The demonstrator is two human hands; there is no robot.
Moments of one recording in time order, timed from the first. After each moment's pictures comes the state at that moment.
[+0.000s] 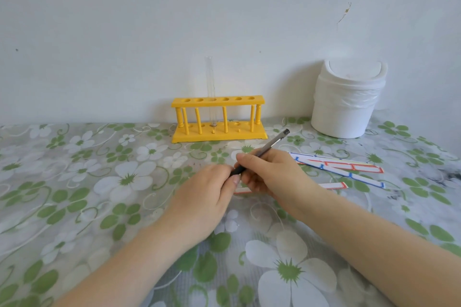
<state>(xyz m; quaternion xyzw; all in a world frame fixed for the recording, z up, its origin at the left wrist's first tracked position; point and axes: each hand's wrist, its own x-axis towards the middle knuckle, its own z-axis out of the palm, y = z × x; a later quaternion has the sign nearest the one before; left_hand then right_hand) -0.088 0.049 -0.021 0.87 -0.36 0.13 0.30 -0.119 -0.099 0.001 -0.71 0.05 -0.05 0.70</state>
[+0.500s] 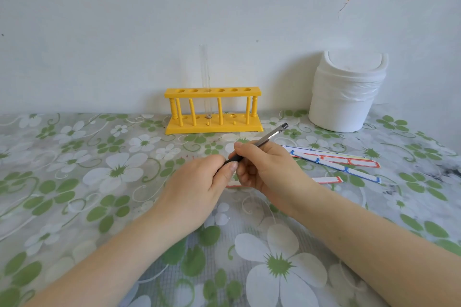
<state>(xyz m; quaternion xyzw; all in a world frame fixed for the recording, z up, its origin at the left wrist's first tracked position) -0.090 0.045 -0.017 0.87 -0.35 0.14 0.32 -0.121 -0.097 0.001 -0.64 0.02 -0.04 0.77</state>
